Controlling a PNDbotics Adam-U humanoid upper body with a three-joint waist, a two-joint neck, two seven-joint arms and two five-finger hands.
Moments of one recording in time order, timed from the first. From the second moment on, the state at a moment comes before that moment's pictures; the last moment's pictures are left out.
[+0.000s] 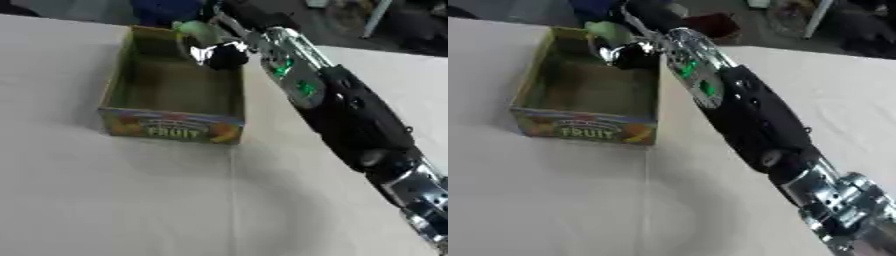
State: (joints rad) left arm -0.22 0.20 0.47 -1.98 0.15 -0.34 0.07; right arm -1.05 -0.44 0.34 -1.23 0.75 0.00 0.19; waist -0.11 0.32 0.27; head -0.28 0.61
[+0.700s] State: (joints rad) left arm -0.24 0.20 0.47 -1.98 0.15 -0.34 0.07; right arm -1.05 -0.41 0.37 -1.12 0.94 -0.09 0.17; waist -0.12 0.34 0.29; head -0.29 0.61
